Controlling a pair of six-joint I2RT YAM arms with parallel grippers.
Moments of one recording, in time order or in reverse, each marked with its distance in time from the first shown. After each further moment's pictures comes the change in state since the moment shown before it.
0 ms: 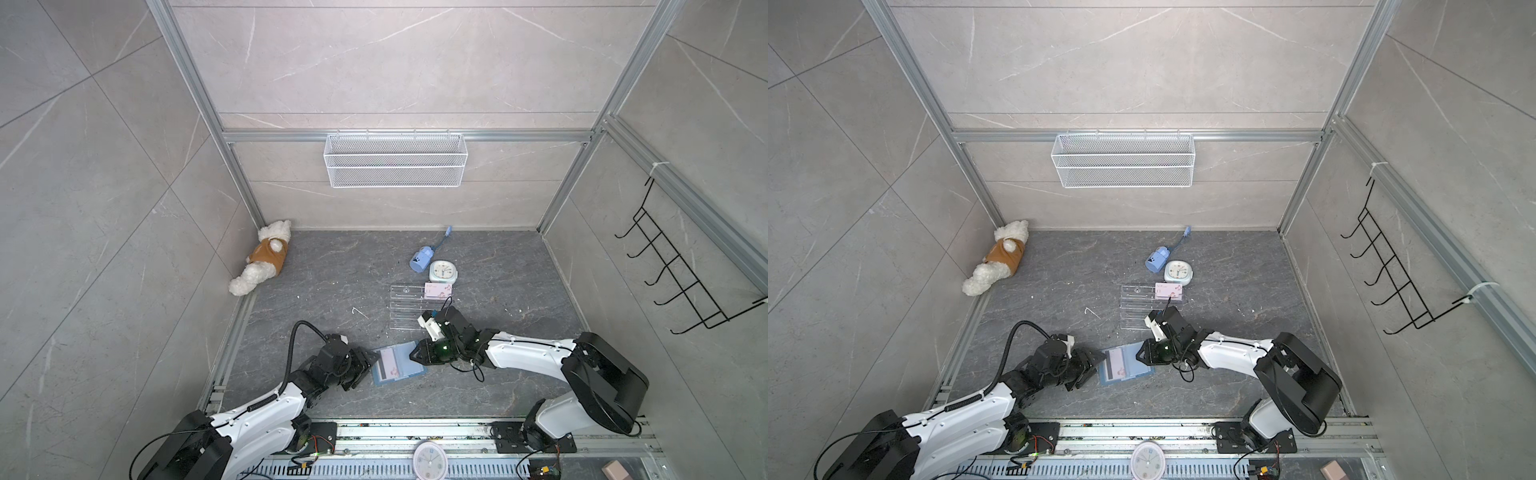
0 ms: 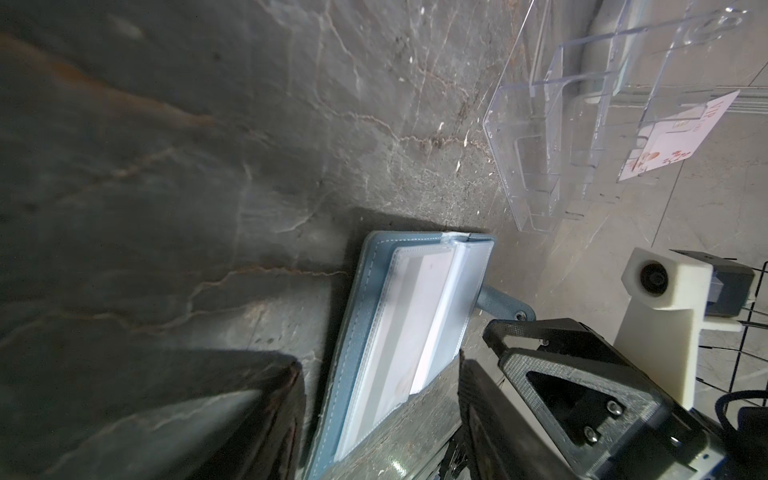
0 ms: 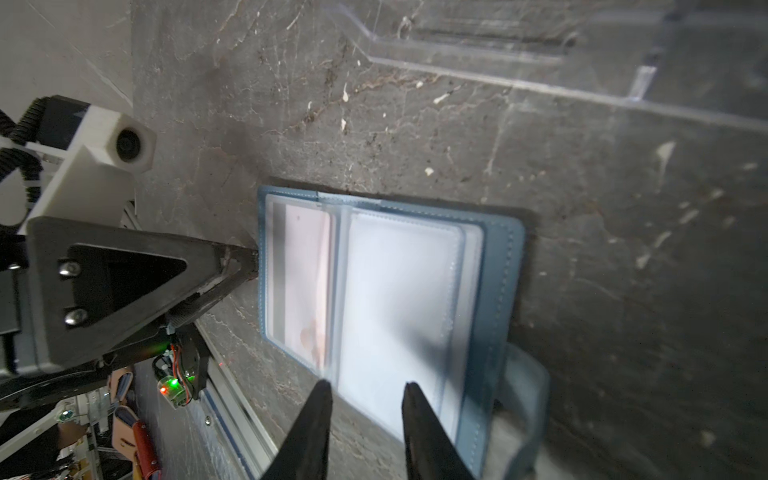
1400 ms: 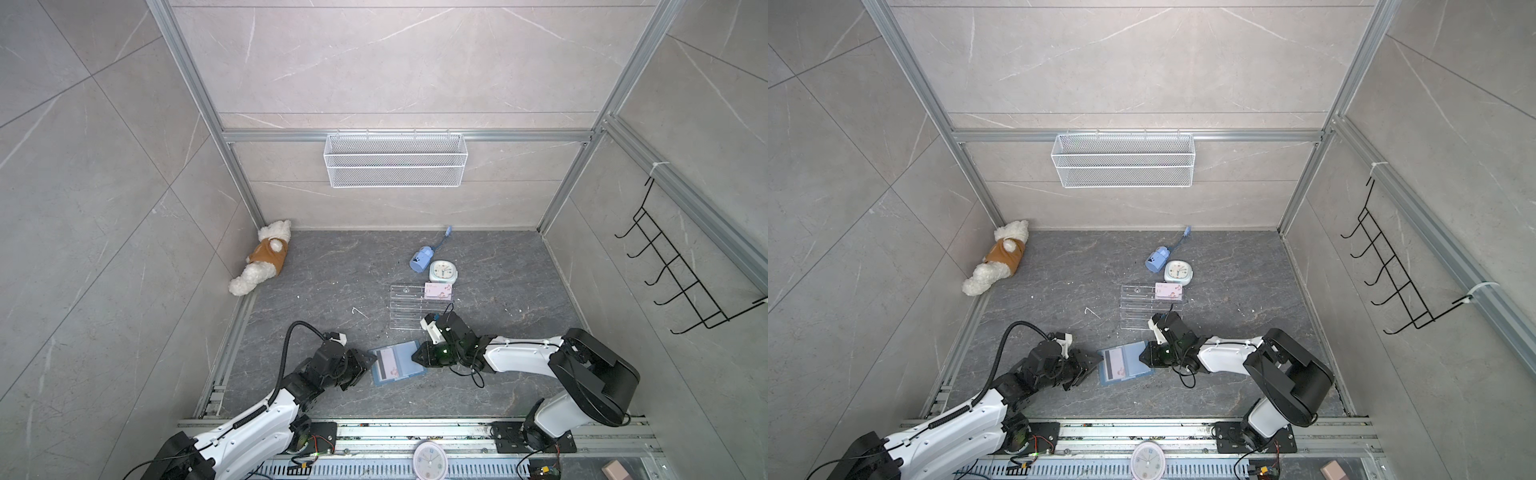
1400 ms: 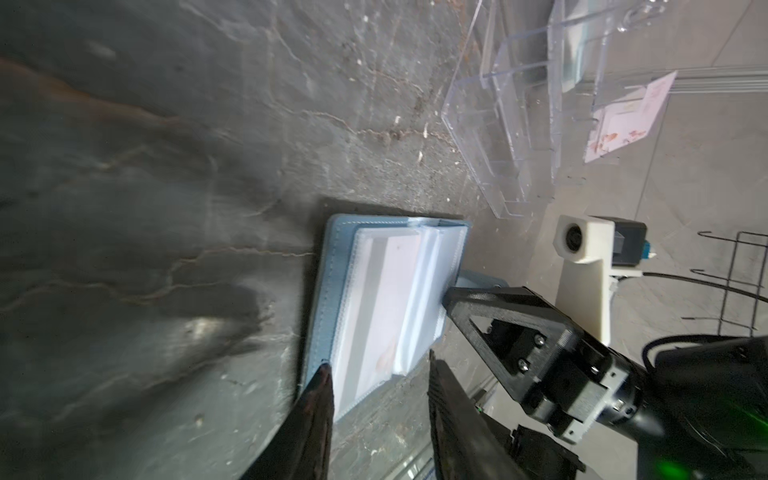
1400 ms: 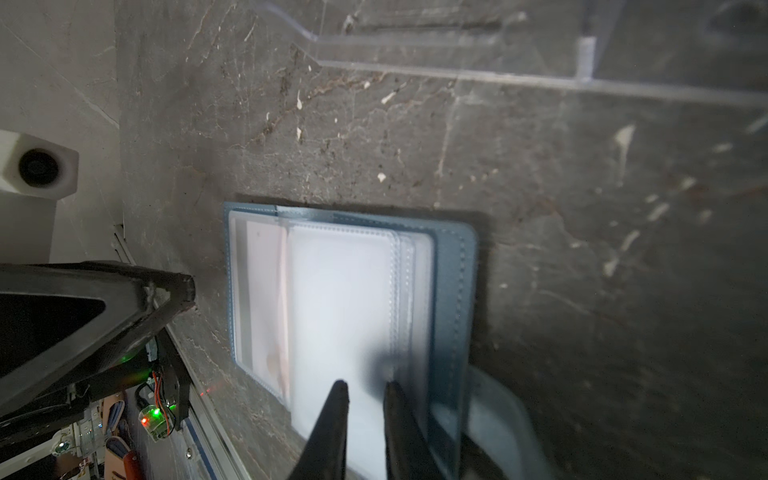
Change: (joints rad) left arm 0.000 -0.132 0.008 -0.117 -0.008 0.045; right arm 0.001 0.045 -0.076 0.150 0.030 0.052
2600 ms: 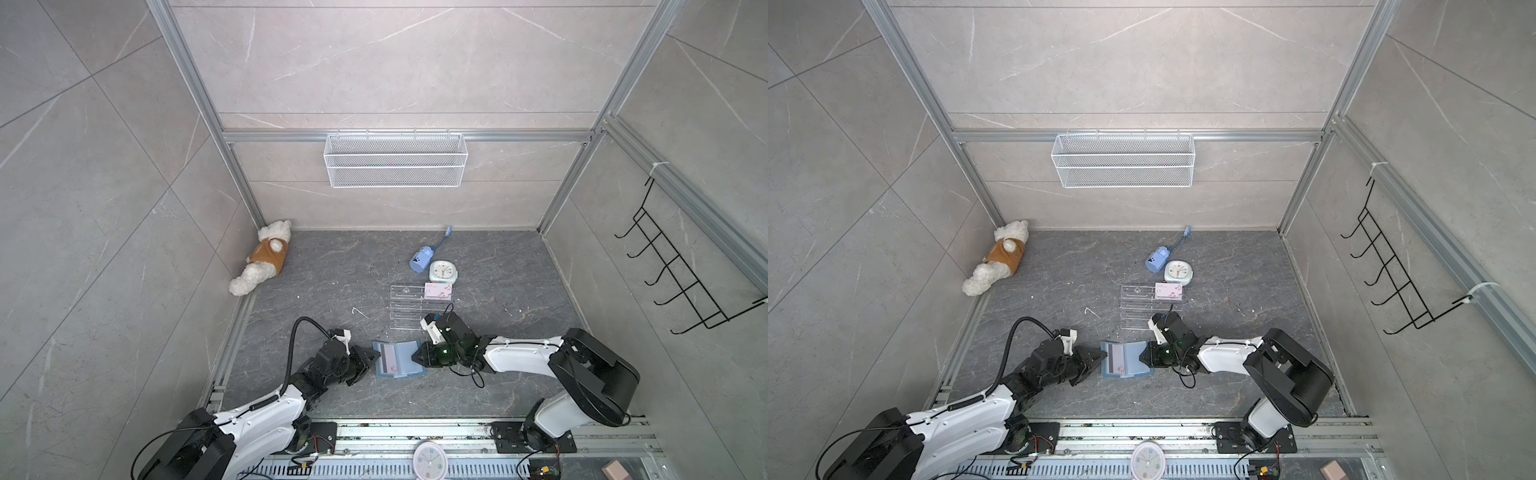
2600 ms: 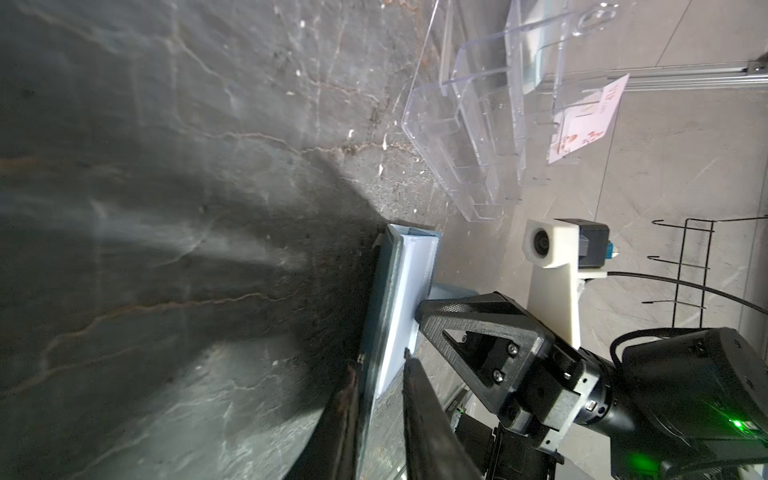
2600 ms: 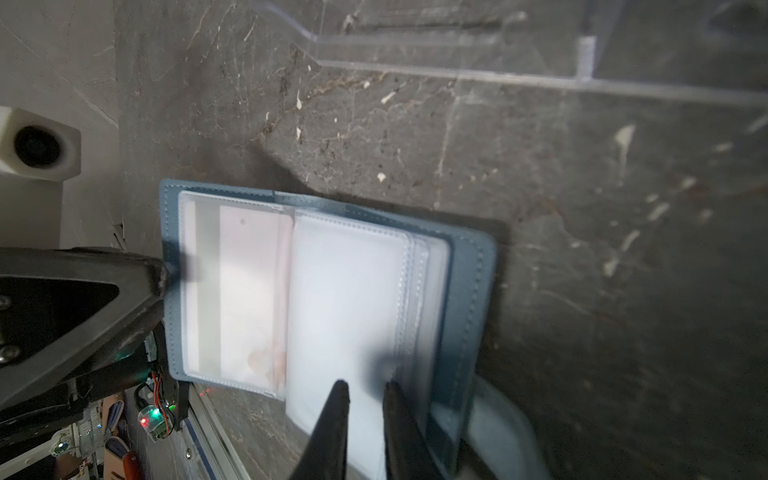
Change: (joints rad) left arm 0.000 0.140 -0.042 0.315 0.026 -0.013; right arm 0.001 0.000 0.000 -0.001 0.000 0.000
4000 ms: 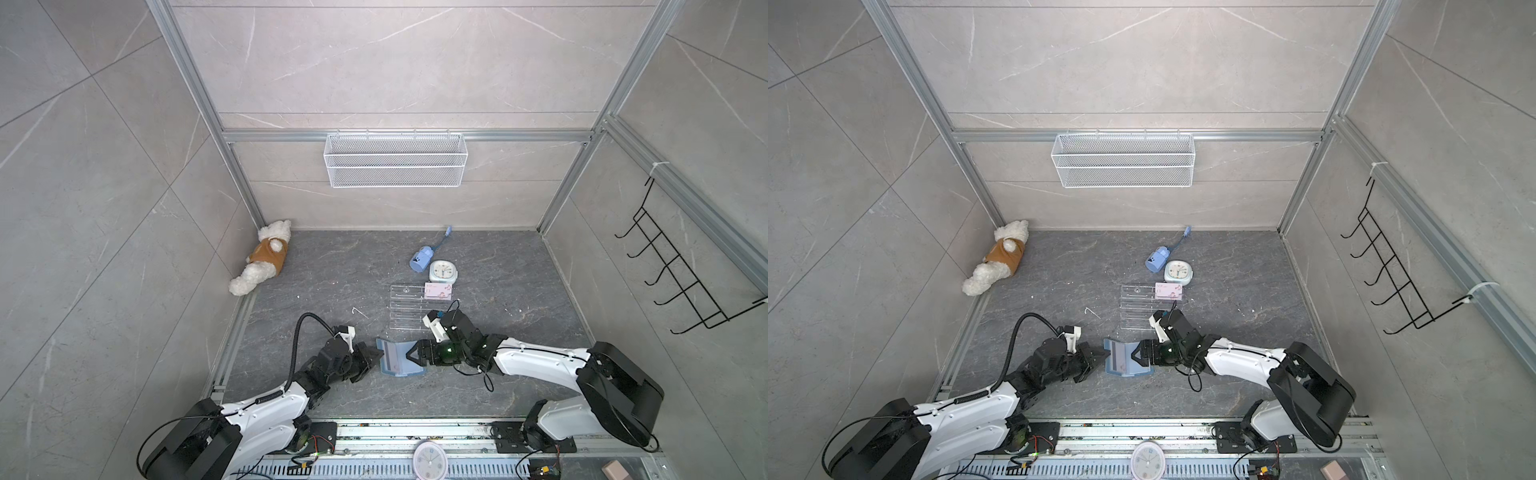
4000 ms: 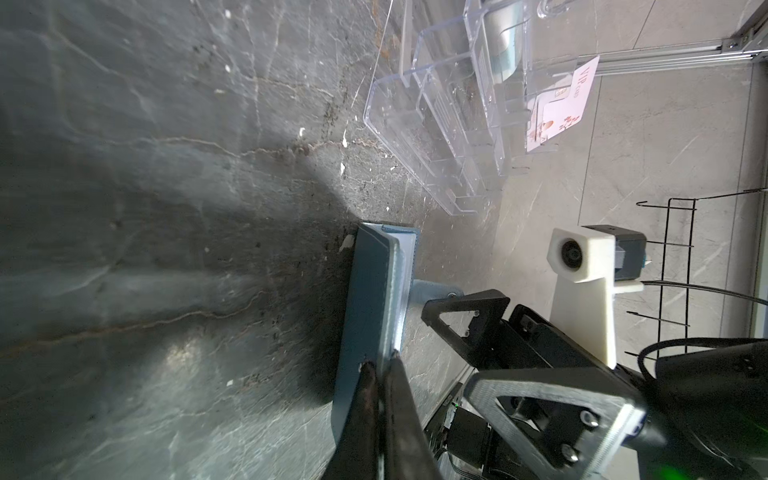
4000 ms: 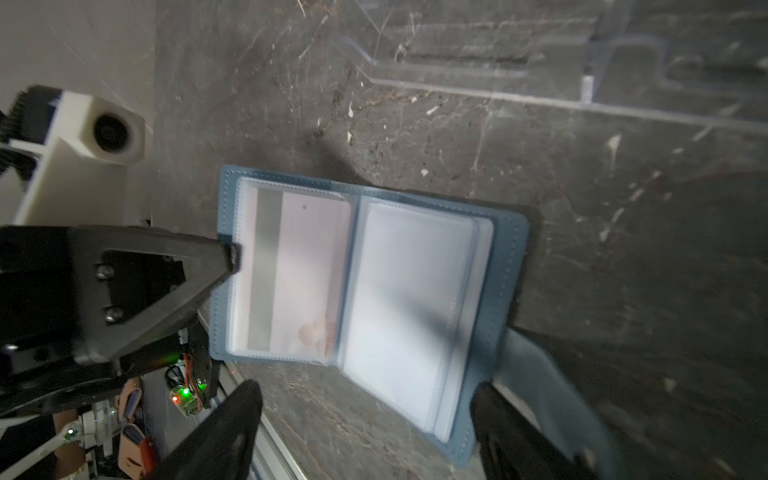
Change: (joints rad) left arm -0.029 0.062 0.013 0.090 0.000 0.019; right arm 0.010 -0.159 0.027 -0.134 0.011 -0.001
